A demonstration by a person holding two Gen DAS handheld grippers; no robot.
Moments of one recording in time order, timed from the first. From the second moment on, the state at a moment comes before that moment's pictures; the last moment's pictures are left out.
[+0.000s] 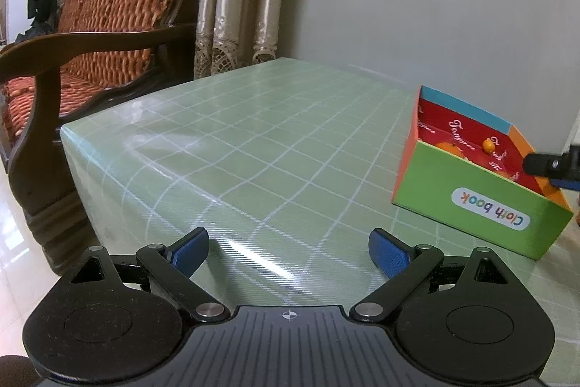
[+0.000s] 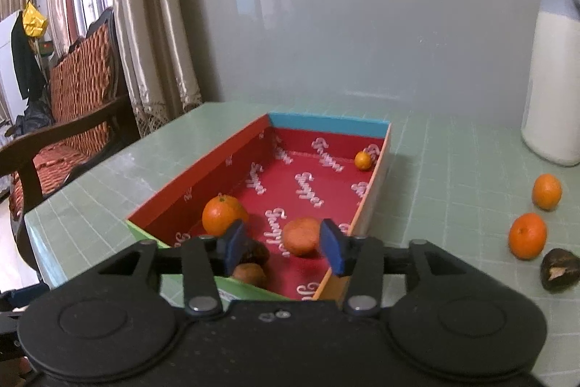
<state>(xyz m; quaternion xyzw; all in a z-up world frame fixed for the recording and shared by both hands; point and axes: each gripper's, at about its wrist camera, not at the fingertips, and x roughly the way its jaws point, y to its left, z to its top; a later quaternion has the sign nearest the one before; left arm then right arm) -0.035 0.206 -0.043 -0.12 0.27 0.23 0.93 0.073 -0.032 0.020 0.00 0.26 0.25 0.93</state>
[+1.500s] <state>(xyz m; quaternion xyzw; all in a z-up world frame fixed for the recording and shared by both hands) 0.074 -0.092 -0.004 0.05 0.24 -0.07 0.97 0.007 -0.337 0.007 0.14 0.22 -0.09 0.96</state>
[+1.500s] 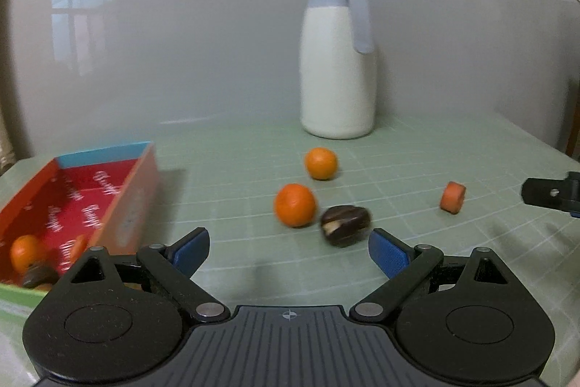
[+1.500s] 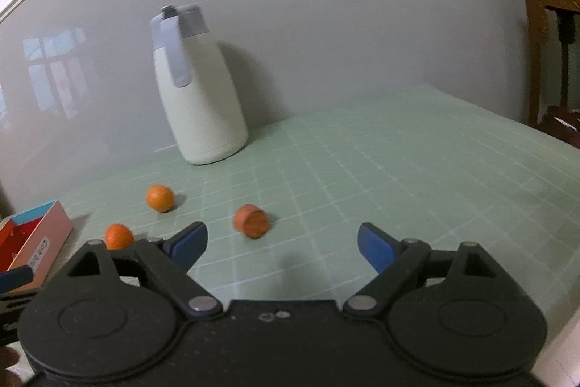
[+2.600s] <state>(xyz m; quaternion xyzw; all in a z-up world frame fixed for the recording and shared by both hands) 0.140 -0.146 -0.034 0.01 0.30 -0.09 0.95 -0.015 -0.390 0.005 0.17 0.19 -0.16 0.95</state>
